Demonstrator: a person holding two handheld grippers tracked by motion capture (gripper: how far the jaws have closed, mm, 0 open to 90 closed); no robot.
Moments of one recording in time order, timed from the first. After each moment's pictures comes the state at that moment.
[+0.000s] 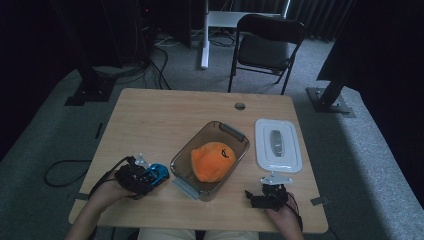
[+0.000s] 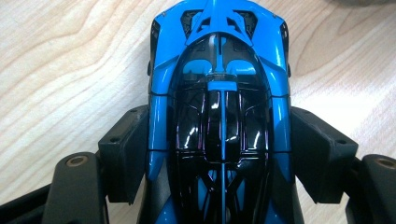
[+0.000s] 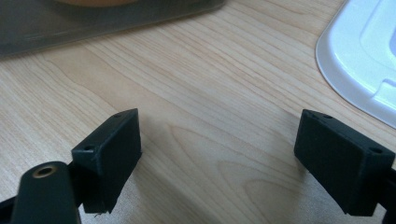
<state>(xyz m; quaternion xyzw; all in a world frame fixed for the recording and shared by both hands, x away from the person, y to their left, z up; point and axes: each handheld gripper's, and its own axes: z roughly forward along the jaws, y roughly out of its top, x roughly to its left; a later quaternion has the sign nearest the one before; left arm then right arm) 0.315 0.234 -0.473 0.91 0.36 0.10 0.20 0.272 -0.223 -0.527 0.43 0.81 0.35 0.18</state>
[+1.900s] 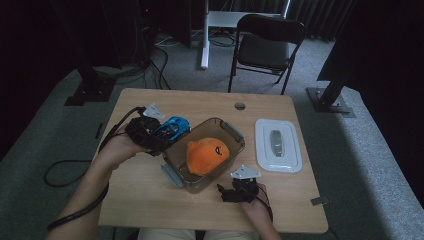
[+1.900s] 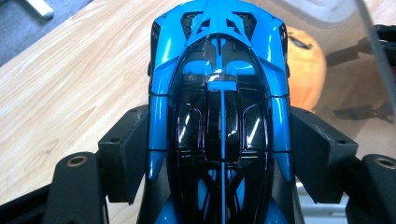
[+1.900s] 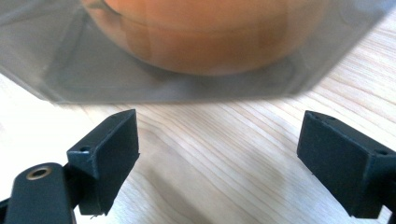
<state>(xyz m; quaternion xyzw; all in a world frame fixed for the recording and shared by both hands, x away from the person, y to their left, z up) 0.359 0.171 -0.324 0.89 0.31 0.15 0.30 0.288 -0.138 -0.519 0.40 0.81 0.38 0.19</state>
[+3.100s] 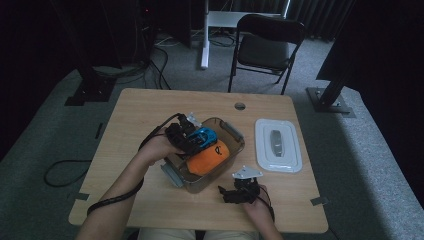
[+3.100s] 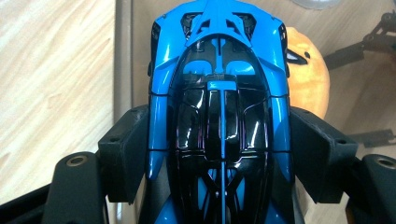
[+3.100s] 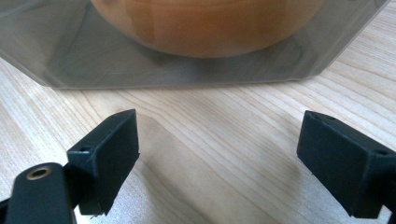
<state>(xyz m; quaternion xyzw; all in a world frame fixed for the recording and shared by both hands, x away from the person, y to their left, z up) 0.398 0.092 -0.385 0.92 0.27 0.09 0.25 0.290 -0.143 -0.524 0.40 0.82 0.38 0.16</state>
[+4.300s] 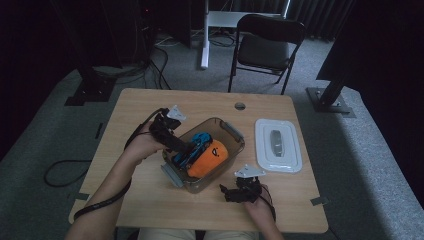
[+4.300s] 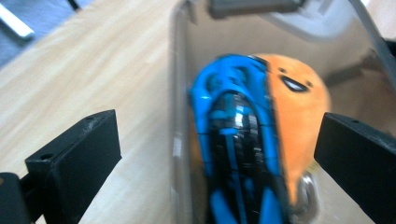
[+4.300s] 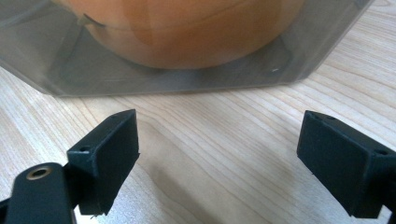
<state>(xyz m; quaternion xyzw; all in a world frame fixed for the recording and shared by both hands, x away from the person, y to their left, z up) 0.390 0.140 -0.358 0.88 0.29 0.15 0.33 0.291 -0.149 -0.519 0.40 0.81 0.39 0.16</state>
